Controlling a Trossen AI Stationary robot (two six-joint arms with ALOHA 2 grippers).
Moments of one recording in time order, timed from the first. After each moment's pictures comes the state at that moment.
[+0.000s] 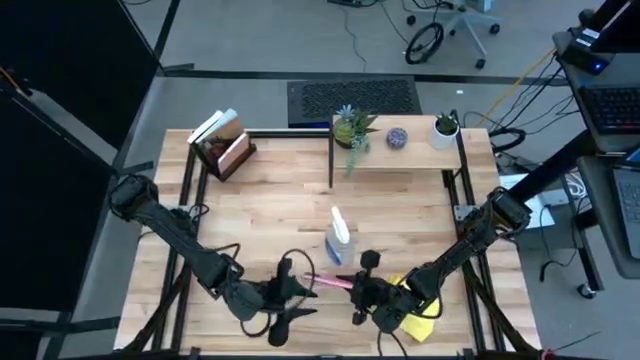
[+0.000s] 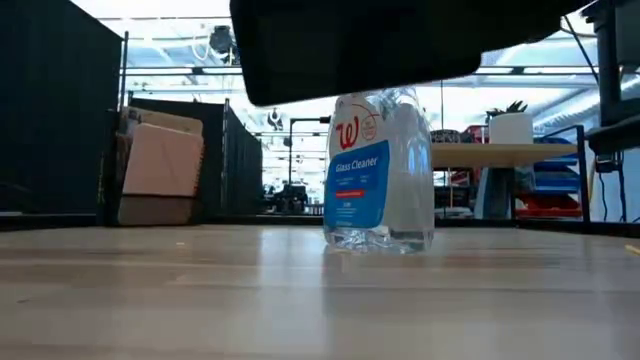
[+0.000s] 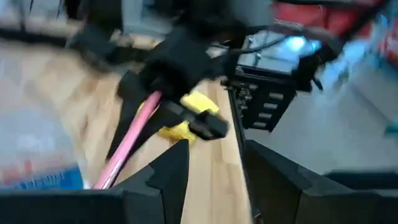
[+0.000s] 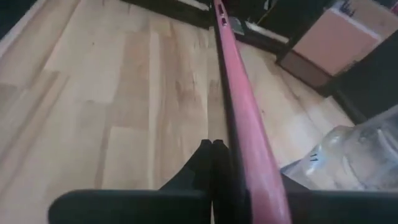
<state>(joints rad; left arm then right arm) -0.68 1.61 1.16 0.07 -0.51 -0.35 0.68 1.82 1.06 0.07 0.90 0.20</state>
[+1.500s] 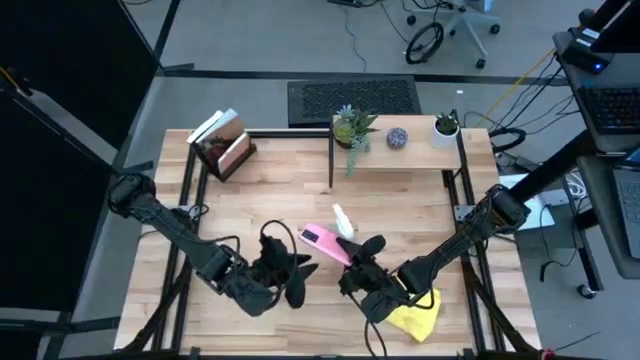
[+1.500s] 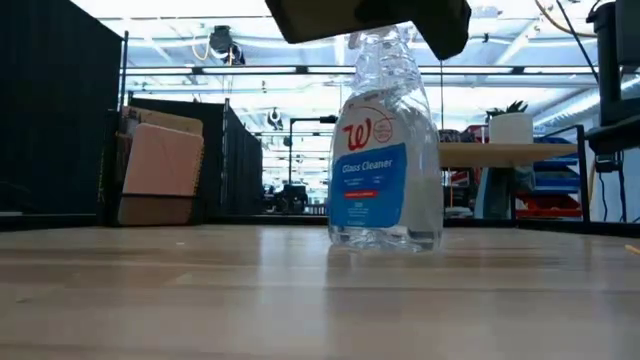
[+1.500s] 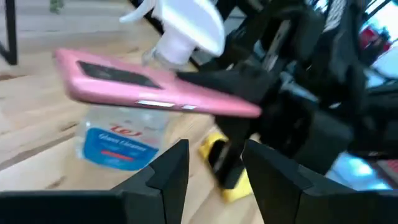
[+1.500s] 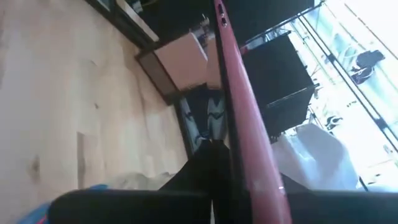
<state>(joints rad) -0.62 1.59 1.26 -0.26 -0.87 -1.14 0.60 1.82 1.17 0.11 1.39 -0.51</state>
